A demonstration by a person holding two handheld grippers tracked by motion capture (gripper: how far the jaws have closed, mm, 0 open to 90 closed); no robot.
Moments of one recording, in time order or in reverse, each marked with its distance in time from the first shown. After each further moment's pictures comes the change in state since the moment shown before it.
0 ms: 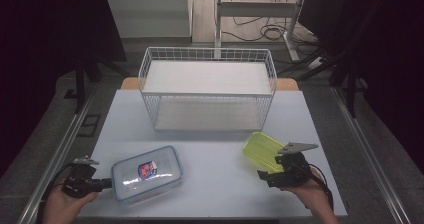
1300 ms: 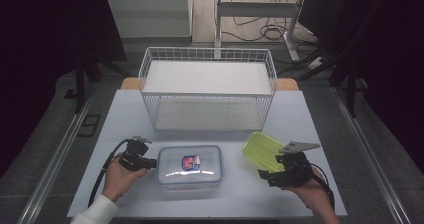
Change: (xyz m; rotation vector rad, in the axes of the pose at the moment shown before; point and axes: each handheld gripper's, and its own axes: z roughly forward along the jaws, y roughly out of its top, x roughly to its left) left arm -0.069 0.091 0.072 0.041 -0.092 0.114; right arm 0.001 0.002 -0.005 -0.016 -0.002 -0.003
